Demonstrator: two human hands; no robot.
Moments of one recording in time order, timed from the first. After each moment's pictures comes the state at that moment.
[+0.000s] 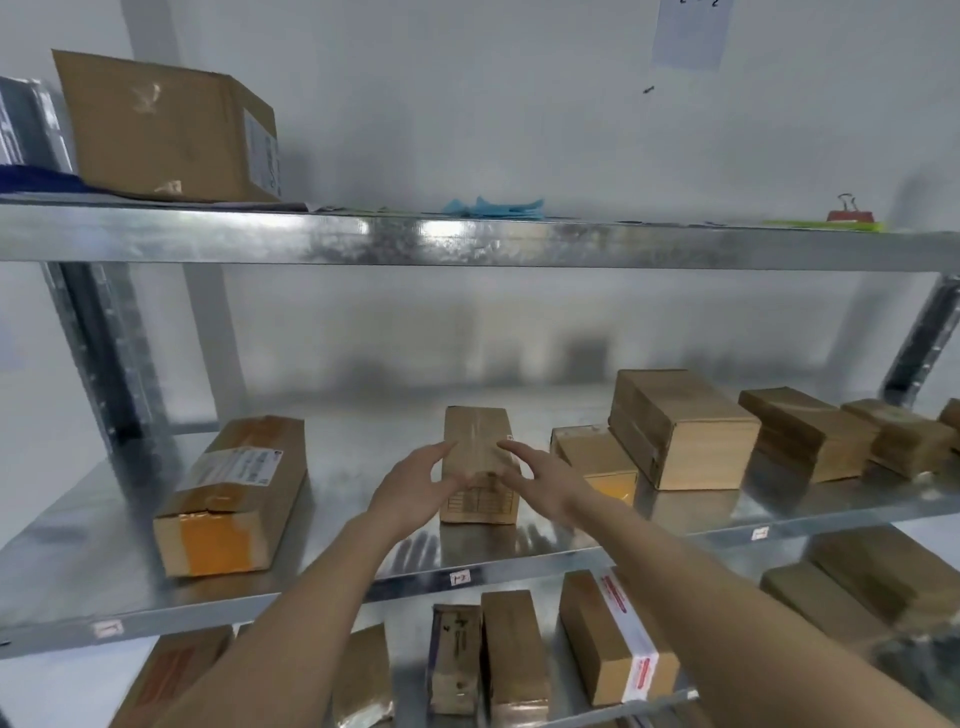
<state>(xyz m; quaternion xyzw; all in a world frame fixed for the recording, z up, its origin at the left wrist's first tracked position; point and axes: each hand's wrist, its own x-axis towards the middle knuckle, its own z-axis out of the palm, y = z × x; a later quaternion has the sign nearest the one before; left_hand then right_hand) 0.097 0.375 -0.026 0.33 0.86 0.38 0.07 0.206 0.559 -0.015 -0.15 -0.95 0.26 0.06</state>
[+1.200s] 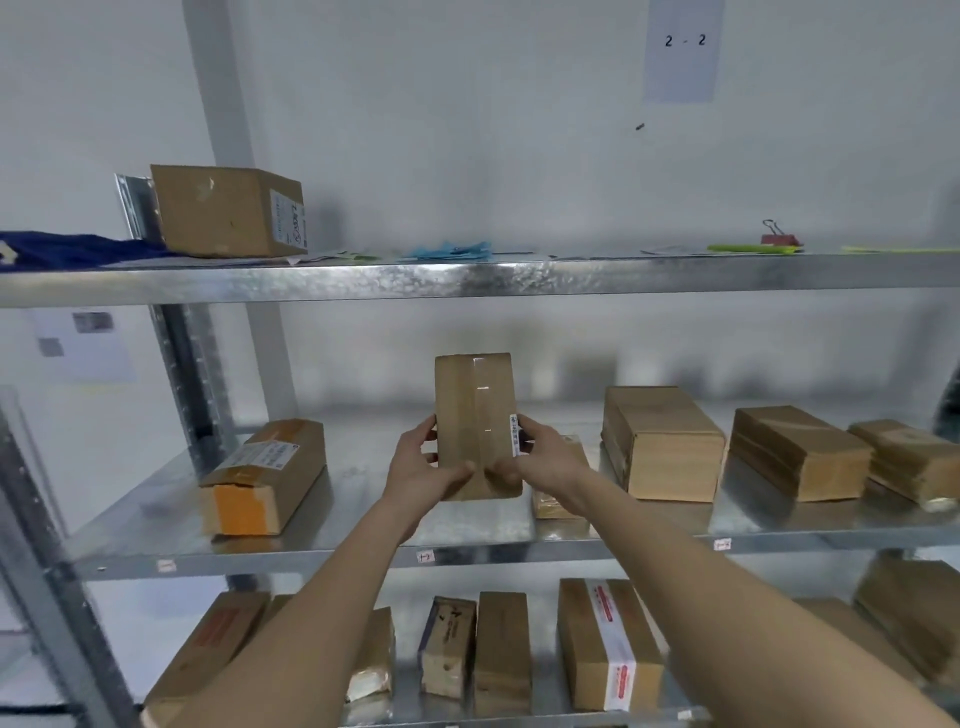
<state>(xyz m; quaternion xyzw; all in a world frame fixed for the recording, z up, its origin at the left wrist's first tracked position) 0.221 0.409 0.025 0.22 0.74 0.64 0.01 0.292 0.589 0.044 -0.06 -0.82 0.56 0.11</state>
